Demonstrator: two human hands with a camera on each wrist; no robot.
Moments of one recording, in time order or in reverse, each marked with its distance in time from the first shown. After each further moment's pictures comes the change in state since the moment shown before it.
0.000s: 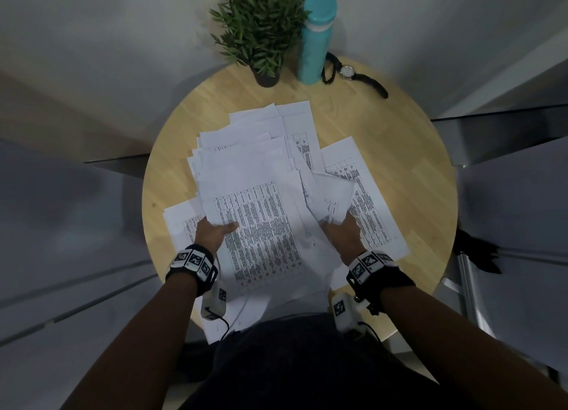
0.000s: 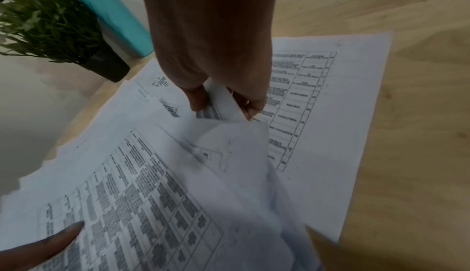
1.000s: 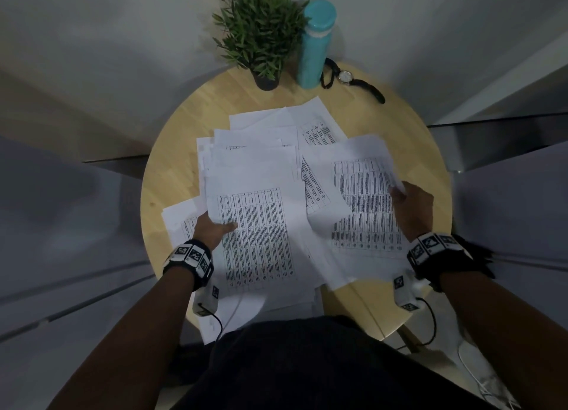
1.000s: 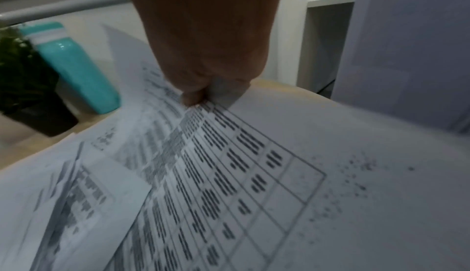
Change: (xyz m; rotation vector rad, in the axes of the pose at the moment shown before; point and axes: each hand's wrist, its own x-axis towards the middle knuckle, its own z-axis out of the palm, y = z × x) left_hand -0.017 0.017 -0.005 0.185 -0.054 0.151; right_hand 0.050 -0.016 -0.129 -0.521 0.300 -0.386
